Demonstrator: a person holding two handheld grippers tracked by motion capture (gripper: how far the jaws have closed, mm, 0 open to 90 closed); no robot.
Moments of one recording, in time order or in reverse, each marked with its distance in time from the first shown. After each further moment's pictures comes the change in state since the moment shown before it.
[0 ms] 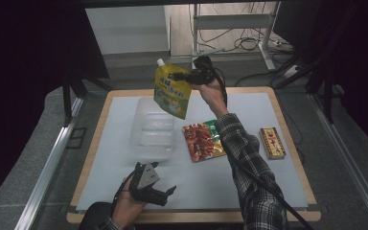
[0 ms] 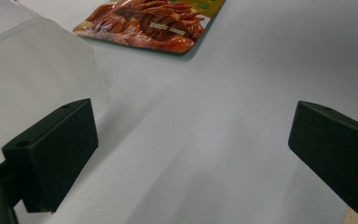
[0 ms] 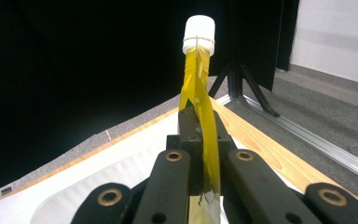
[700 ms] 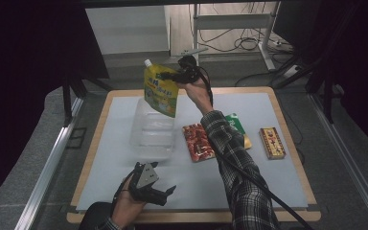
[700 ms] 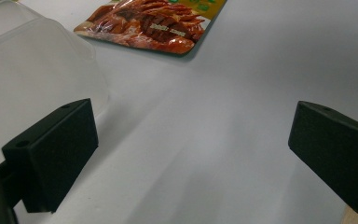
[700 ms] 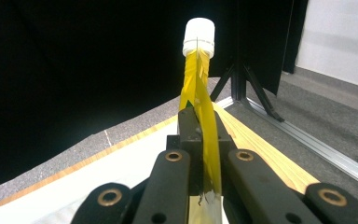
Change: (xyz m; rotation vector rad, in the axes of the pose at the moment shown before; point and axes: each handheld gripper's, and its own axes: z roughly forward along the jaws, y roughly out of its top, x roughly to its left) left arm 0.001 0.000 -0.001 -0.008 -0.003 -0.011; right arm 0.004 0.005 0.048 0.009 0.013 -0.025
